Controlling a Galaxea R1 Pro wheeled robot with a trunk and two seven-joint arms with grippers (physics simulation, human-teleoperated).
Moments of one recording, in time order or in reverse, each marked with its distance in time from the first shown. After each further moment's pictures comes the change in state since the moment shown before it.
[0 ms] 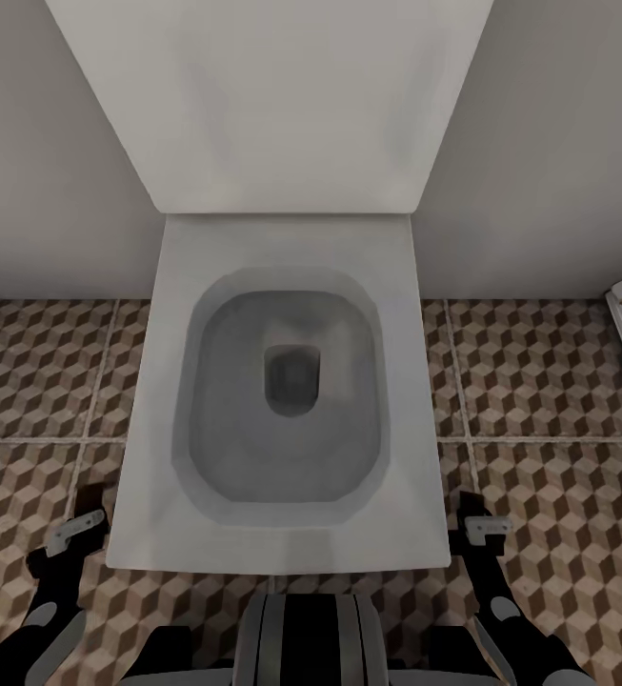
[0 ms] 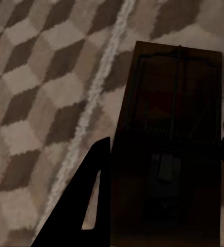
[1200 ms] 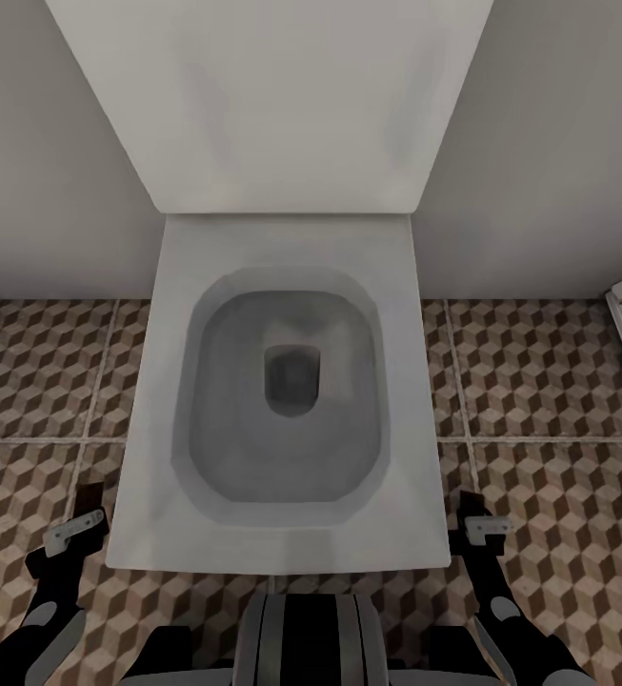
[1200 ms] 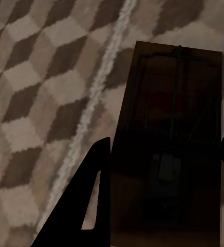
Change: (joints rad) left arm 0.000 -0.003 0.013 0.002 -0.001 0.009 -0.006; right arm 0.000 0.000 0.000 0.000 0.000 -0.001 -0.001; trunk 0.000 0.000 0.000
